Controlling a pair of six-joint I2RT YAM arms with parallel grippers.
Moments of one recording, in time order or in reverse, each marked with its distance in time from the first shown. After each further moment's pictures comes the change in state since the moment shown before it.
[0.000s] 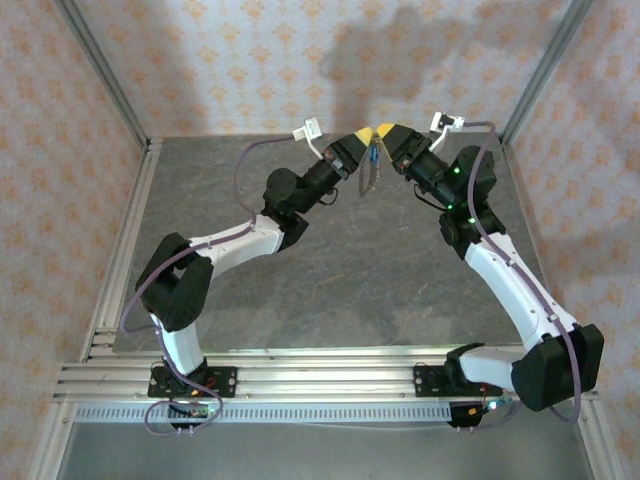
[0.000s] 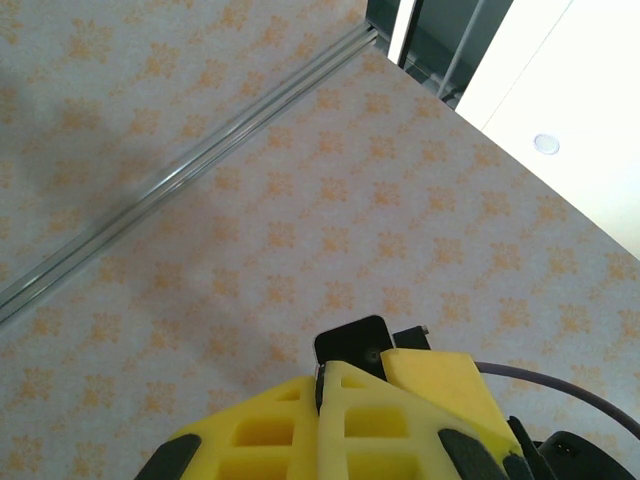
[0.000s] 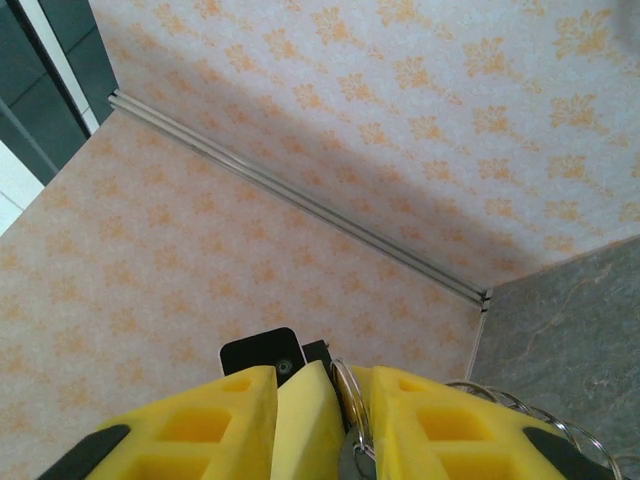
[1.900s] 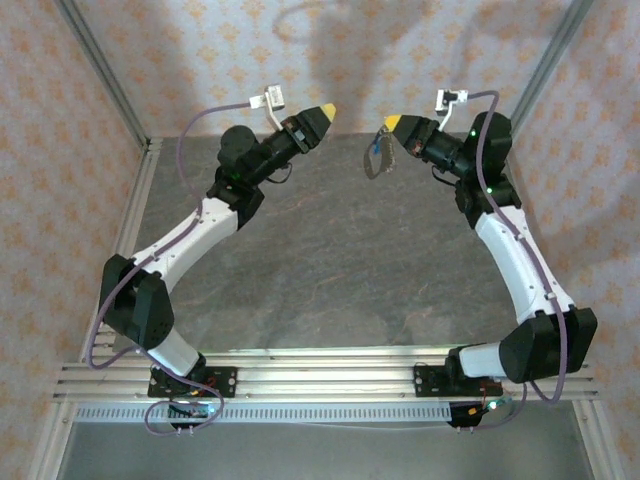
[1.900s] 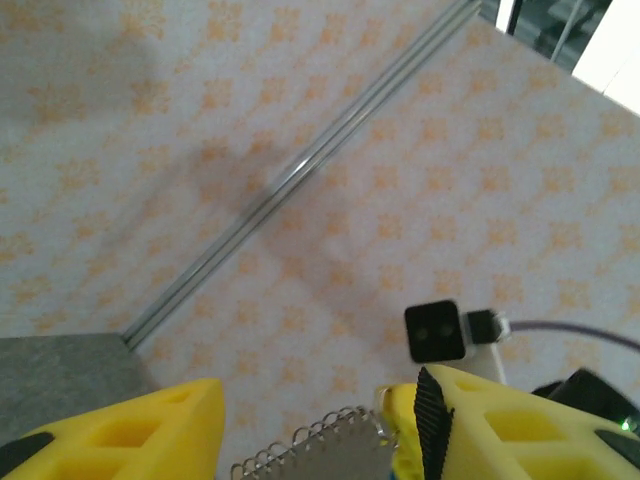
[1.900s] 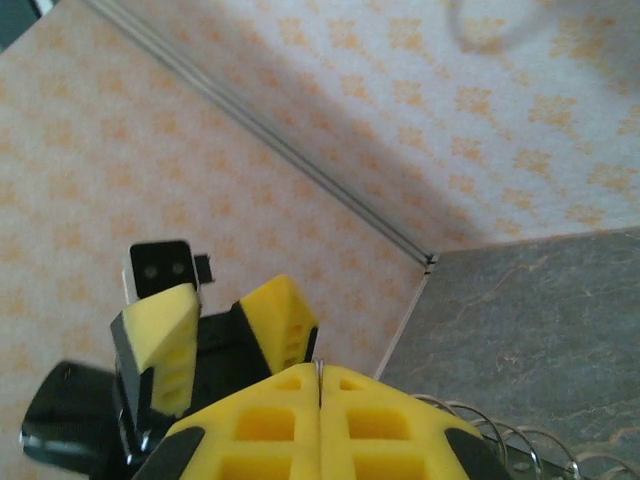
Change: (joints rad) left arm 0.227 -0.201 0.107 -0.576 0.217 0.192; right arm -0.156 0.143 0.254 -0.254 -0.325 -0.278
